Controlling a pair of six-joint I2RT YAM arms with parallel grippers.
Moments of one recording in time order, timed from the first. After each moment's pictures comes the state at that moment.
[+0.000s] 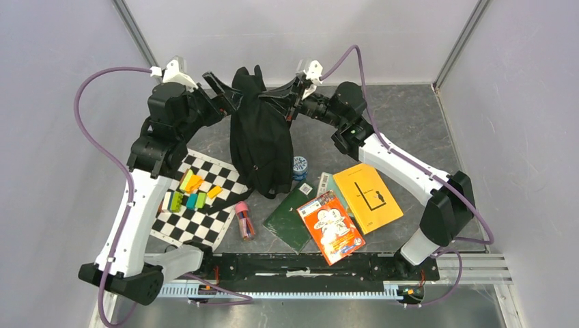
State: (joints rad) left arm -0.32 1.12 1.50 -0.62 -0.07 -0.62; right arm 0.70 1.62 1.43 0.54 -0.56 0.06
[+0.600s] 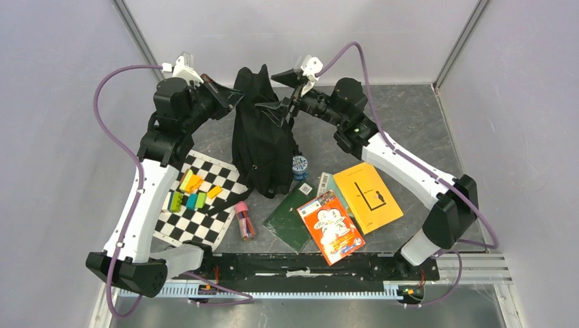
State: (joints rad) left arm -0.25 1.18 1.43 -0.43 0.19 -0.73; right arm 0.70 1.61 1.47 0.40 -0.48 -0.03
